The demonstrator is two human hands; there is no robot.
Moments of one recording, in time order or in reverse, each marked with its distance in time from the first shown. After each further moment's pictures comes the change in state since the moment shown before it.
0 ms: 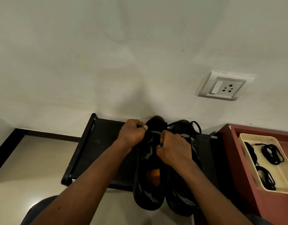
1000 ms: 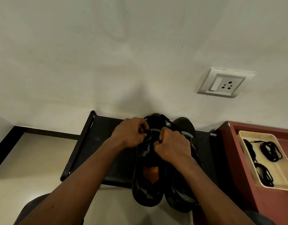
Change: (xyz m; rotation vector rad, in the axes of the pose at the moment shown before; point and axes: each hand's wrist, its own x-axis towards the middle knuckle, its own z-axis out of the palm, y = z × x) left_hand -0.007 0.006 -0.019 0.582 -0.172 0.335; right_hand -0.002 0.001 -0.002 0.026 -0.008 -0.005
